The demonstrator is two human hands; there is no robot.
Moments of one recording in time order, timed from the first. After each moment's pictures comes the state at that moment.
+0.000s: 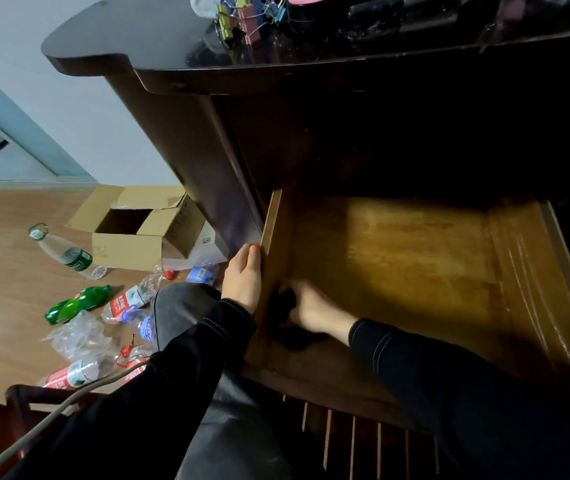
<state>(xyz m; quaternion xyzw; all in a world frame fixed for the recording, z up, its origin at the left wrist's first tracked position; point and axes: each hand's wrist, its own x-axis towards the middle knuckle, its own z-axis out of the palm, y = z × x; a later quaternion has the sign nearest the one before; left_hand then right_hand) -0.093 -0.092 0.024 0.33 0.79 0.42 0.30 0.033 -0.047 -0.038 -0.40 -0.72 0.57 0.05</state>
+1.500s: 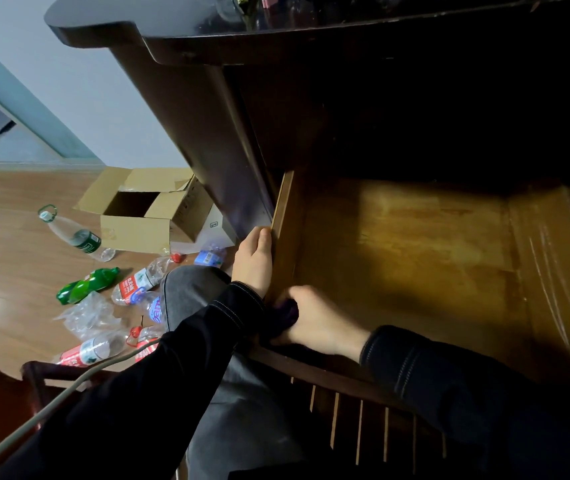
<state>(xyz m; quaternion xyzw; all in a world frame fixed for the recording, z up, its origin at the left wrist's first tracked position) -0.088 -0.089 0.026 0.33 0.80 0.41 0.28 0.054 -0.093 0.015 -0.34 -0.73 0.59 0.03</state>
